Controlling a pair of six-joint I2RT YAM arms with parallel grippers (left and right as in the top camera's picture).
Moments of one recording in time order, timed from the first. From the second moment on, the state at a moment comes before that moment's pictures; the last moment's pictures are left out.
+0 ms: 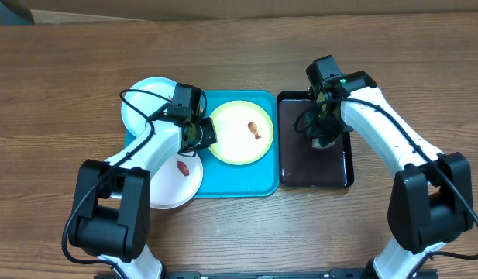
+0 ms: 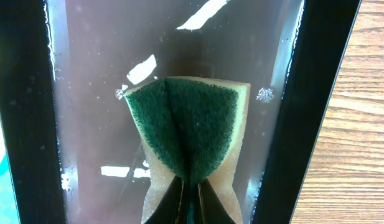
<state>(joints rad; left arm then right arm) -0.23 1.83 1.06 -0.48 0.14 -0.47 0.31 1.87 1.43 -1.03 0.08 0.22</state>
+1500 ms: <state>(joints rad) -0.23 1.83 1.06 -0.48 0.15 -0.47 0.64 1.88 1.68 -0.92 0.02 0.26</state>
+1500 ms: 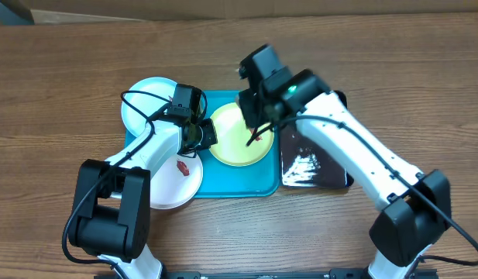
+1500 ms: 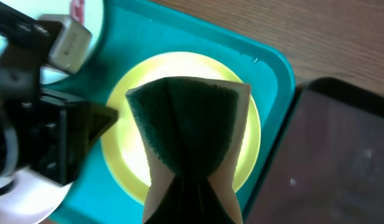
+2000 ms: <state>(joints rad) -0.23 1.83 1.06 -0.48 0.15 -0.47 0.67 1.94 1.47 -0.67 0.18 0.28</state>
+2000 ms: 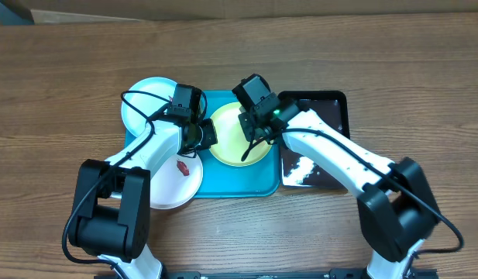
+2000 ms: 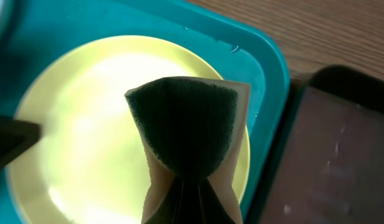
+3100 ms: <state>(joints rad) -0.23 1.83 1.06 -0.49 0.15 -0.47 0.63 2.07 1.47 -0.67 0.09 0.45</state>
